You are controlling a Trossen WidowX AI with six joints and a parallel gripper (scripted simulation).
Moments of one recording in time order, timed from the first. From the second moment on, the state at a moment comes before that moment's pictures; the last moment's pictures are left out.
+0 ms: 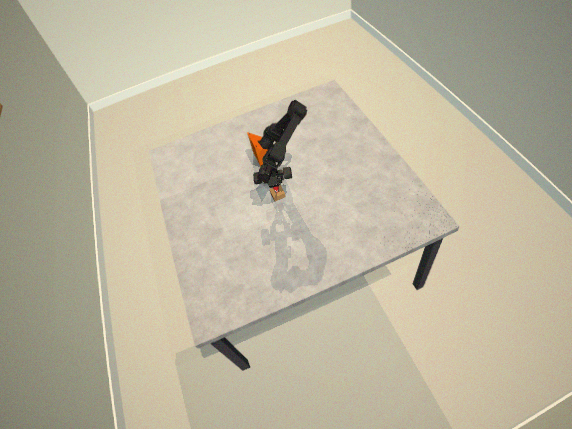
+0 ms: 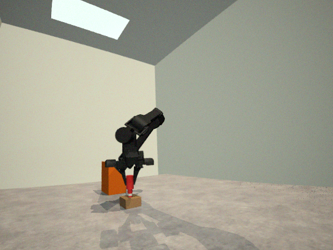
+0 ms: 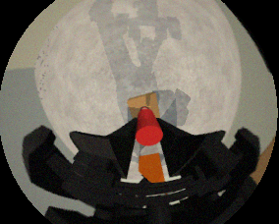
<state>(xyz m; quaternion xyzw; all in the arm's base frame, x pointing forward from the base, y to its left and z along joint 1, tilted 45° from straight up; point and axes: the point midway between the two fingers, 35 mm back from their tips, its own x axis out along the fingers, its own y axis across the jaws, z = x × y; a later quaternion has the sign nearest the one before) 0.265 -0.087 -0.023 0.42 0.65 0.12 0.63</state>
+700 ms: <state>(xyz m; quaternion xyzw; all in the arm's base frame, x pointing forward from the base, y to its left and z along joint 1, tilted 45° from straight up) 0.265 -0.079 -0.029 0.42 0.65 0.12 0.63</state>
